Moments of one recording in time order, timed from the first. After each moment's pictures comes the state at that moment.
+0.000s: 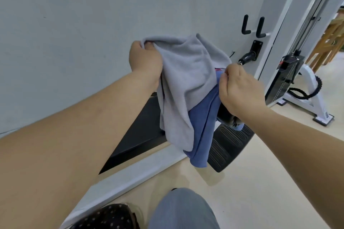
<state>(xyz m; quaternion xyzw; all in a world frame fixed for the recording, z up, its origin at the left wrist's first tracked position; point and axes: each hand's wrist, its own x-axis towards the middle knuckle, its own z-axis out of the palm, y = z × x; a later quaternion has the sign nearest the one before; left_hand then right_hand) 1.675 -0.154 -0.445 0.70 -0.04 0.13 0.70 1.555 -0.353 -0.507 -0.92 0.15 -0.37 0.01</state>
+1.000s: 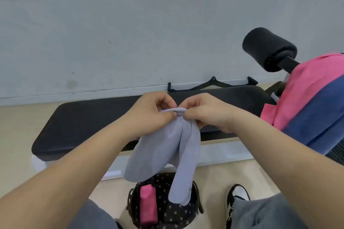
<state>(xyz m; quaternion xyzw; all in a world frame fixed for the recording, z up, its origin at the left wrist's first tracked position) 1.588 0.159 -0.545 0.88 -0.10 -0.02 0.46 1.614 -0.042 -0.547 -0.83 -0.12 0.21 0.51</state>
